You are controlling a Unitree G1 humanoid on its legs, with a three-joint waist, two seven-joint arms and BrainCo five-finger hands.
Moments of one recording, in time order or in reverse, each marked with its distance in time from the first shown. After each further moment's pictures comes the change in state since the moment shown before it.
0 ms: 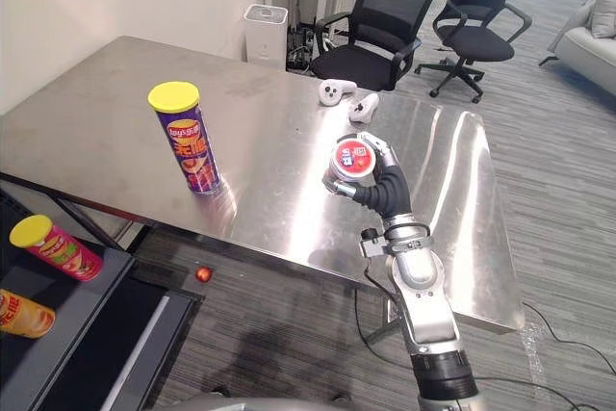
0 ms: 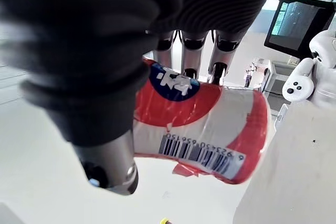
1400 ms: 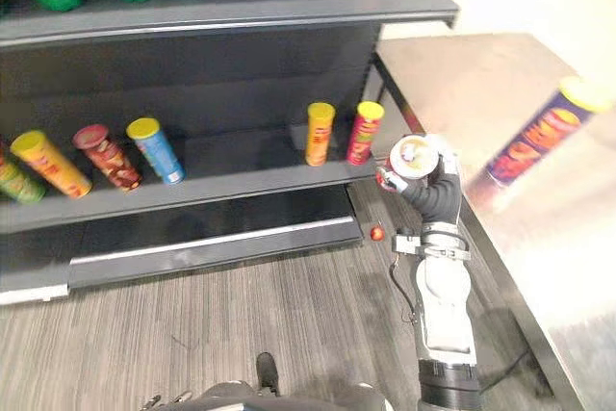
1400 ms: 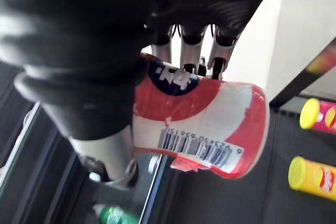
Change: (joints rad) left arm -0.052 0.027 -0.086 0.035 -0.022 0.002 0.044; right arm 0.075 0.052 -0.203 0.004 -0.055 -0.005 -0.114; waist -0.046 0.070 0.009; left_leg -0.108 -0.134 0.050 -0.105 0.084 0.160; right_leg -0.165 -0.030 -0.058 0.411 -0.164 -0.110
